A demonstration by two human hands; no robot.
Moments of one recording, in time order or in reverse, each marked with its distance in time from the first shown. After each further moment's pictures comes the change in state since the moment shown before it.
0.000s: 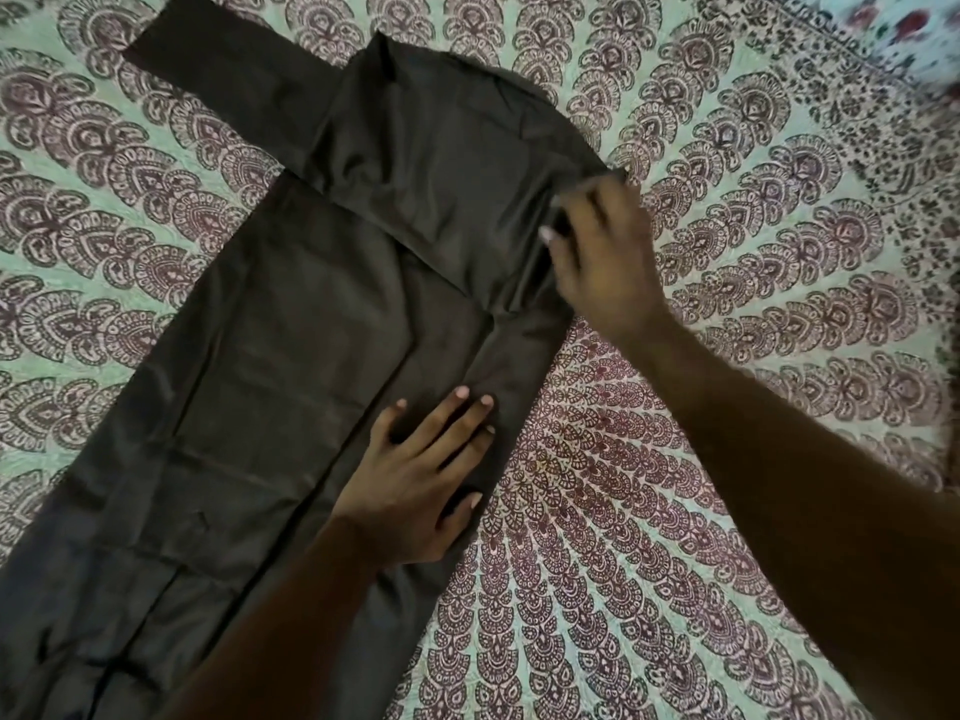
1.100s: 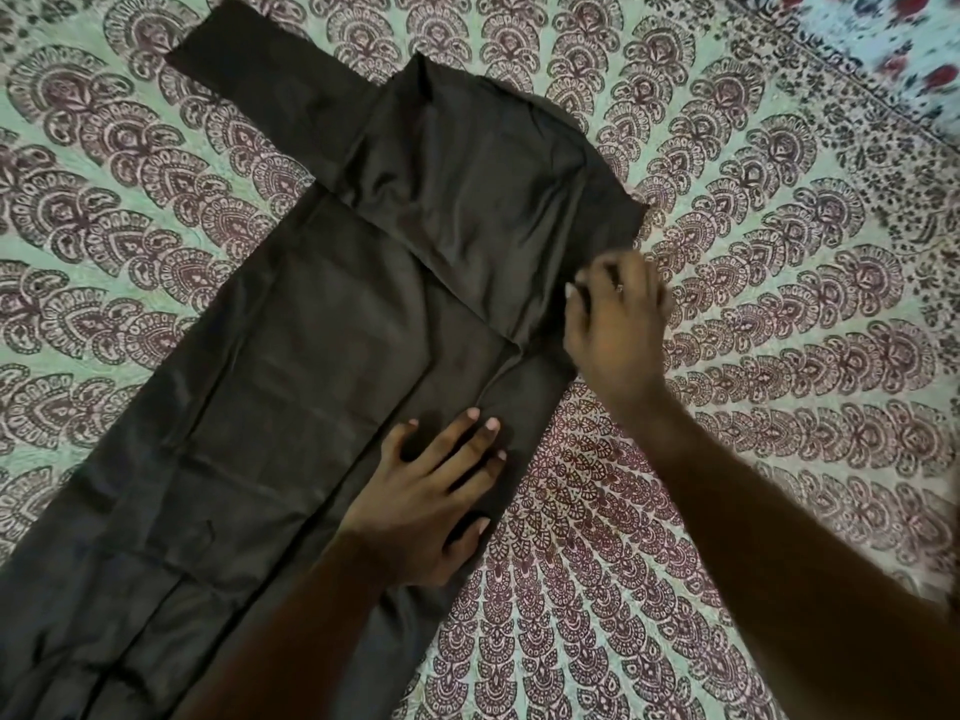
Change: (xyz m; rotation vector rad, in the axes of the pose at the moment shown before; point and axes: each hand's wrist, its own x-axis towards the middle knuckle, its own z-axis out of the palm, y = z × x) left_hand 0.000 -0.002 -0.001 -0.052 -0.012 -0.014; right_hand -0.030 -0.019 0.013 -0.069 -0.071 0.196
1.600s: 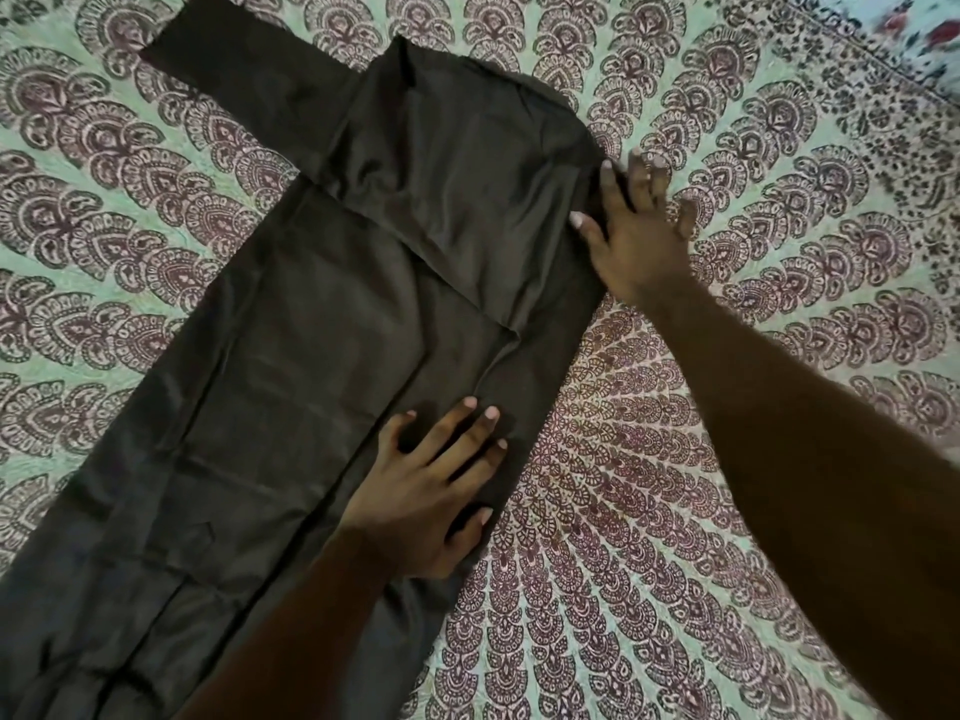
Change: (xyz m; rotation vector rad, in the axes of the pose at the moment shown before) left_hand 0.001 -0.001 0.001 0.014 -0.007 0.000; right_hand 0.074 0.049 0.013 -0.117 -0.436 0.179
